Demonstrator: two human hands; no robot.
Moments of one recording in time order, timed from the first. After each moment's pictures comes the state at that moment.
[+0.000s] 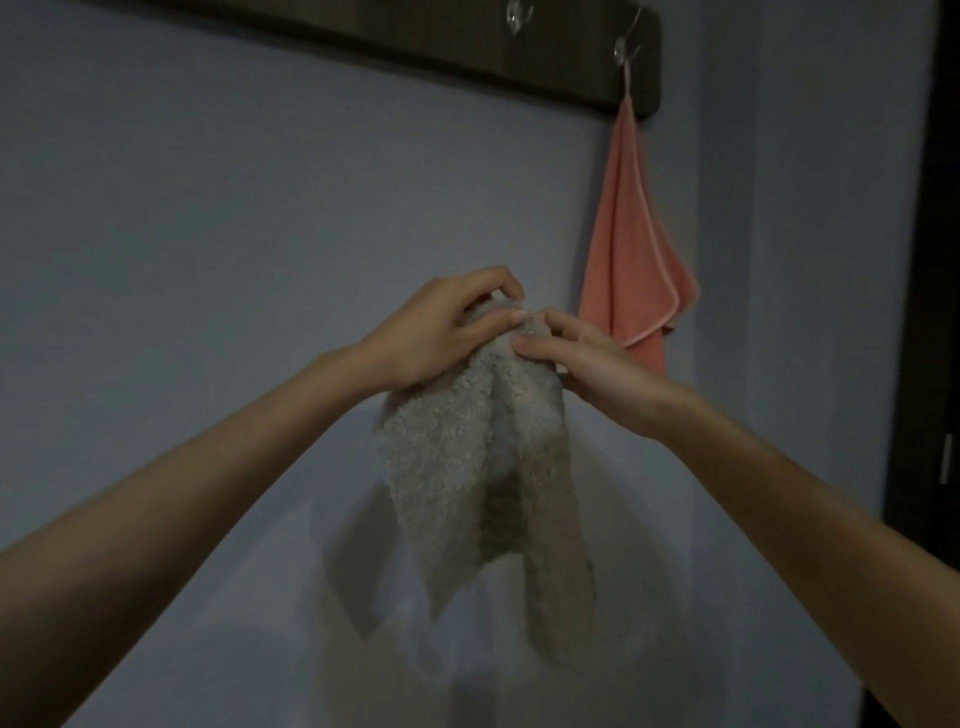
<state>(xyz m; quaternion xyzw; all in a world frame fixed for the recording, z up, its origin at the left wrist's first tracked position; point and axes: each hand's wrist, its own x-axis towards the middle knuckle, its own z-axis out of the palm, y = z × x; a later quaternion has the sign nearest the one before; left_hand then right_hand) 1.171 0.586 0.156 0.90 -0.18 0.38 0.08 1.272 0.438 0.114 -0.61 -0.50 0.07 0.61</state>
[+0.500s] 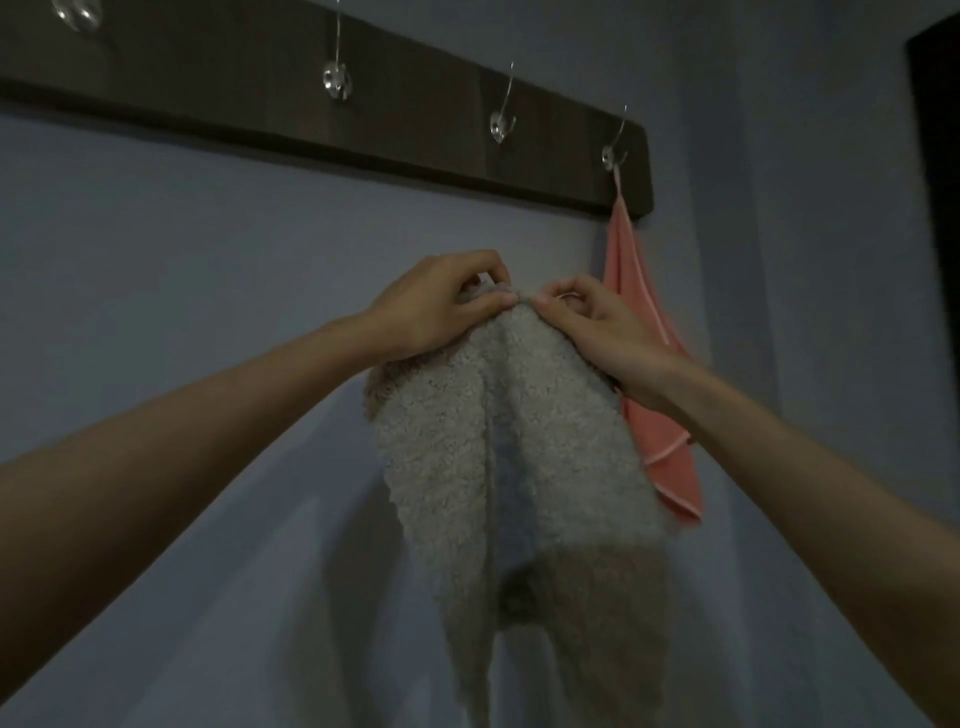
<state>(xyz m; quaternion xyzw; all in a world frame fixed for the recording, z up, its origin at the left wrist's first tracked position) 1.273 0.625 0.271 0.88 -0.15 0.45 -0.03 1.380 0.468 0.220 -0.56 -0.52 -0.13 0.63</state>
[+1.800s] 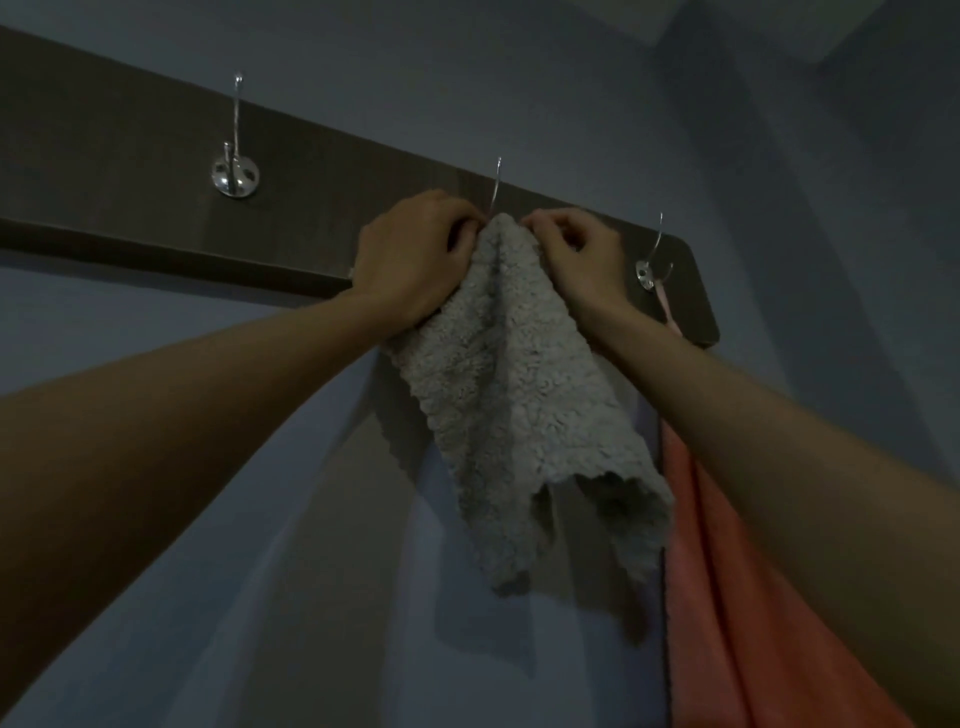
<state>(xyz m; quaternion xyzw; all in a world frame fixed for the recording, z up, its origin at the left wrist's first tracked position) 1.419 0.670 0.457 0.67 -0.02 0.71 -0.21 1.544 0.564 0.448 -0.36 -0.51 -0.40 0.67</state>
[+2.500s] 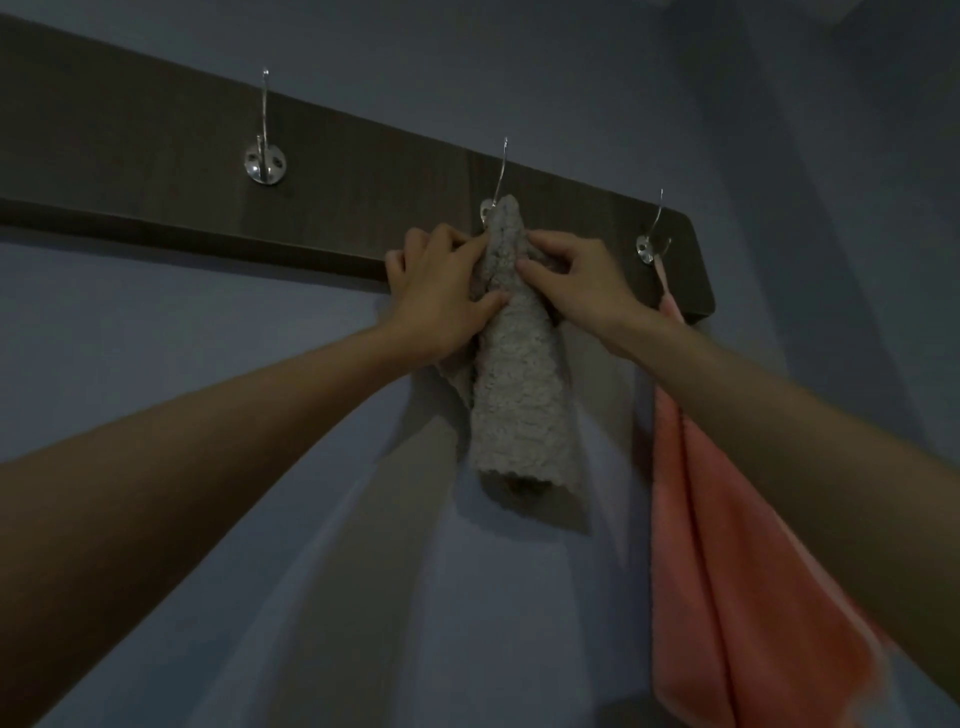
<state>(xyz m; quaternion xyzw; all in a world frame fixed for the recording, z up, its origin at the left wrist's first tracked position) 1.415 0.657 0.398 0.76 0.05 0.63 -0.17 1.537 0.552 0.407 -0.49 -0.56 -0.40 0.54</state>
